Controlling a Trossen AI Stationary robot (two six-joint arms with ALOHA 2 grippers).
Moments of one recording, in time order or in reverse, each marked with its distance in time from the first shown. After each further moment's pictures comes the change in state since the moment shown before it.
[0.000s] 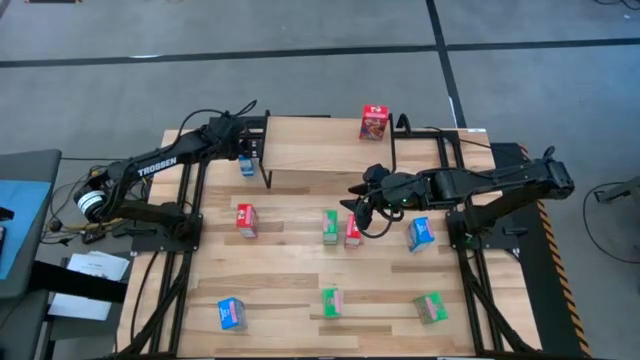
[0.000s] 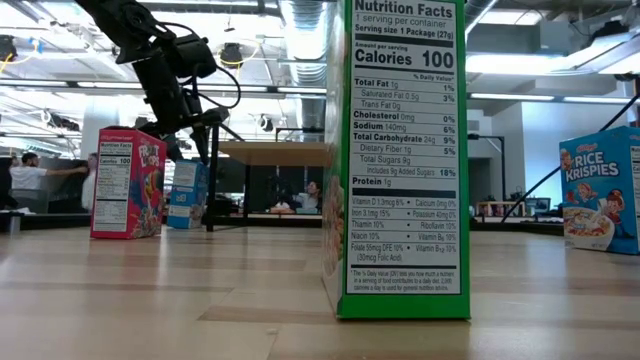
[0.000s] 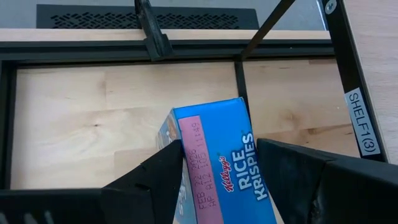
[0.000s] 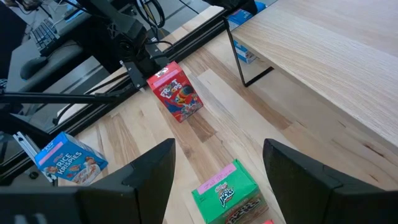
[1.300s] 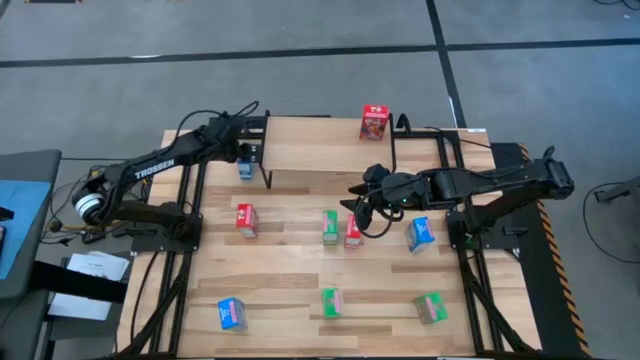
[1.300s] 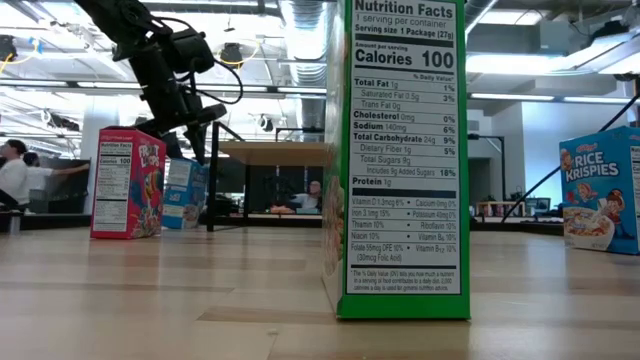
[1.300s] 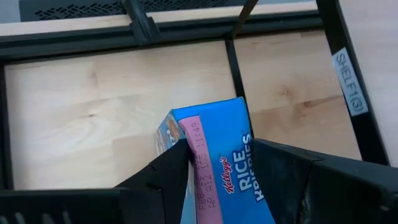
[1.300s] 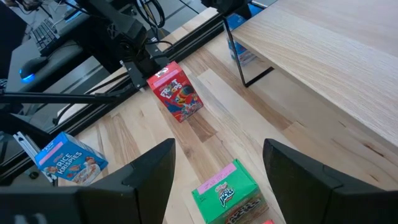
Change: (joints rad) left arm -0.001 -0.037 -0.003 0.005 0.064 0.070; right arm 0.000 0.000 0.000 0.000 0.000 0.000
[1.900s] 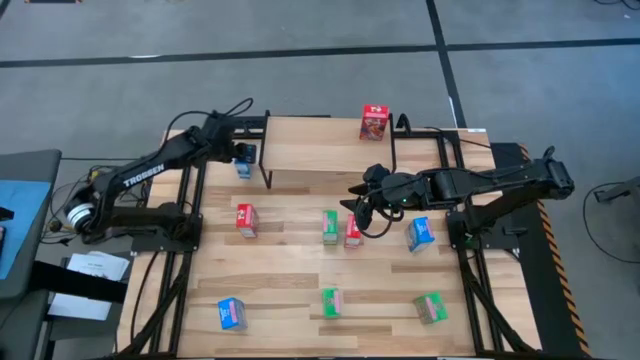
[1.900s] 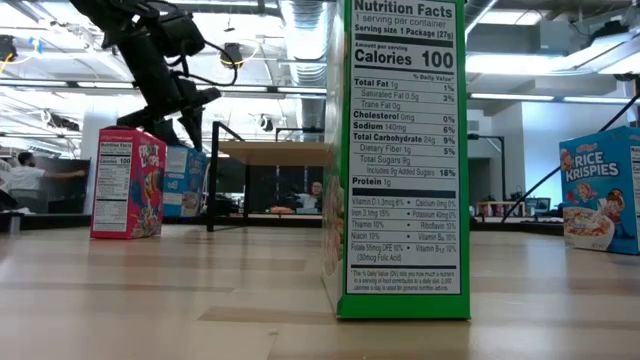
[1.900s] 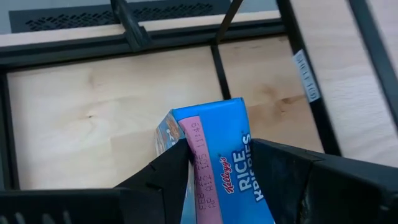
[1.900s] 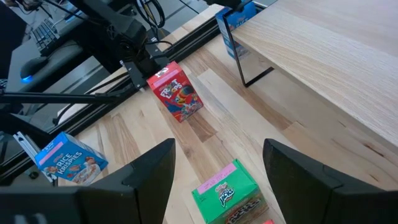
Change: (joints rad) left arm 0.000 -0.109 -0.001 -0.009 0.029 0.023; right arm 0.000 0.000 0.000 0.000 0.000 0.000
